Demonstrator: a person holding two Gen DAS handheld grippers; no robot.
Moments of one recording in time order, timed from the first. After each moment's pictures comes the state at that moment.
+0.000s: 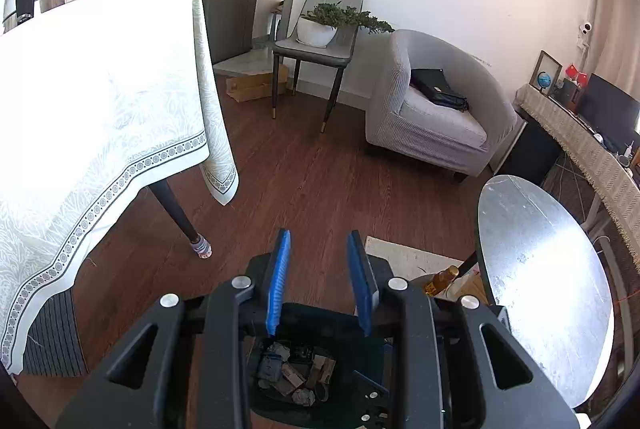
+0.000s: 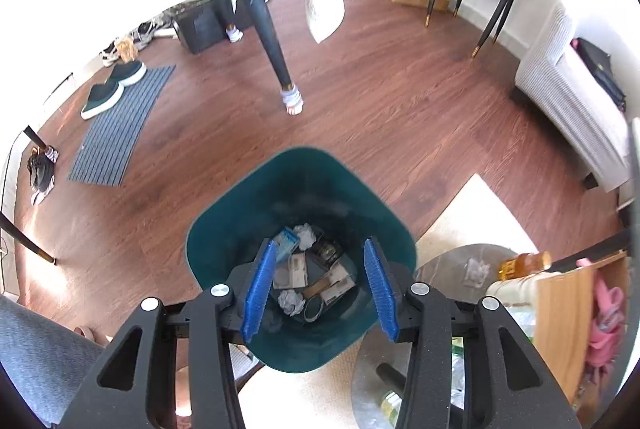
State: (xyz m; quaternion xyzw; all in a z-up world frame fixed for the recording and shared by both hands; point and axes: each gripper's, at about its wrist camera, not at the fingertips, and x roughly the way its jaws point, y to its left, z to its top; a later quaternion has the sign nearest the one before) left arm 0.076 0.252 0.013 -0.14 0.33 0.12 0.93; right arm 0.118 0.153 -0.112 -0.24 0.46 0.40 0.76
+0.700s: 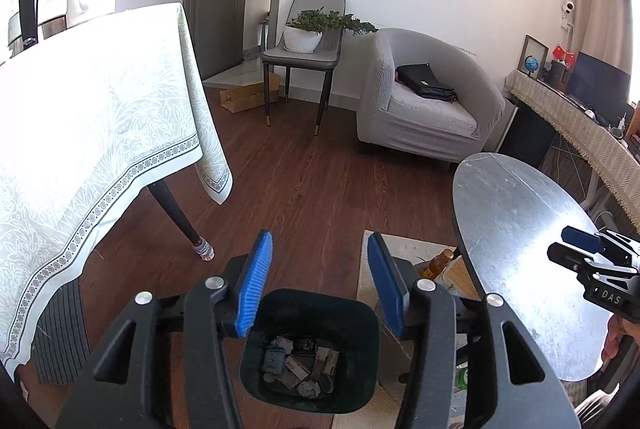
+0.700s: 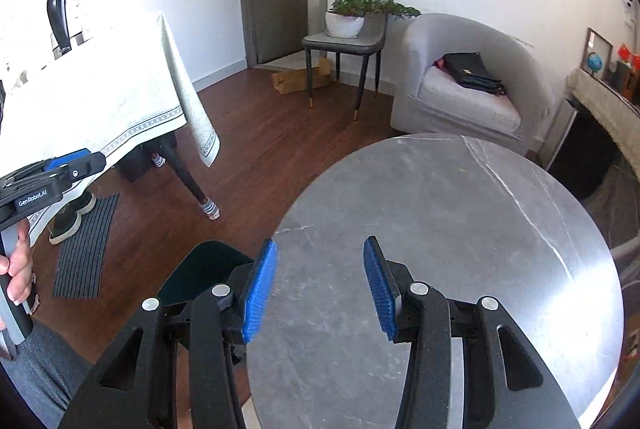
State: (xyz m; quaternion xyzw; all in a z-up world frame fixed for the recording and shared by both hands) left arm 0.043 0.207 0.014 -0.10 0.31 0.10 0.94; right arm 0.133 -0.031 0.027 -0.10 0.36 0.27 0.89
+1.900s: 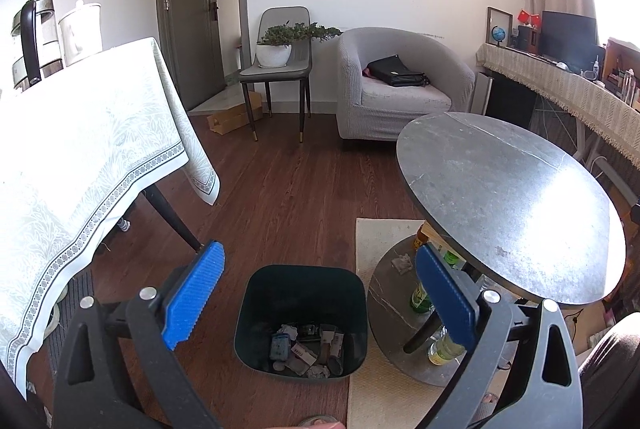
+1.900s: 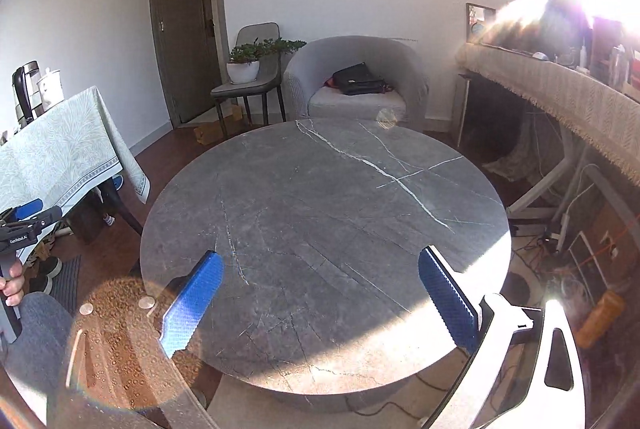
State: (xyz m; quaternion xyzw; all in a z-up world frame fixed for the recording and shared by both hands) left arm -0.018 0.126 -0.006 -0.01 0.30 0.09 0.95; right arm 0.027 -0.233 0.022 -0.01 0.29 0.14 0.94
